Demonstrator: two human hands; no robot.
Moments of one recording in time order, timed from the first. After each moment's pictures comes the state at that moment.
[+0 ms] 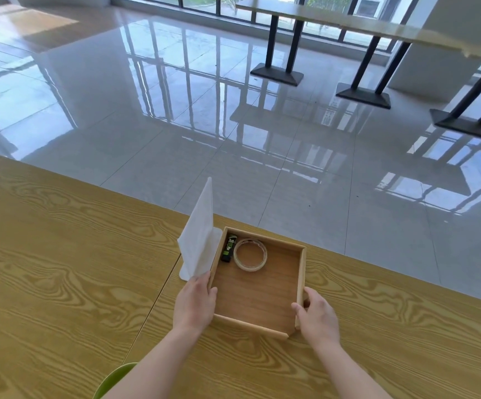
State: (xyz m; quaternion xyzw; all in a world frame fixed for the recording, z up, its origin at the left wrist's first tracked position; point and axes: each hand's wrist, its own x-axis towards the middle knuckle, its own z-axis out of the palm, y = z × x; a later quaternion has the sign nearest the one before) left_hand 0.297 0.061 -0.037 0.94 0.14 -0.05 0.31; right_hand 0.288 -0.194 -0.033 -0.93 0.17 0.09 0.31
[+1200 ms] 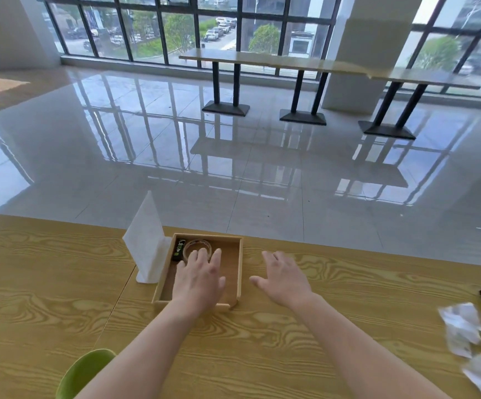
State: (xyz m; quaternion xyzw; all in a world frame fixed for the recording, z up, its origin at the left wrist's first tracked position) left_hand 0.252 -0.061 0.074 0.99 -0.11 0.01 0.05; right_hand 0.238 -0.260 0.088 -0.98 0.02 0.09 0.16
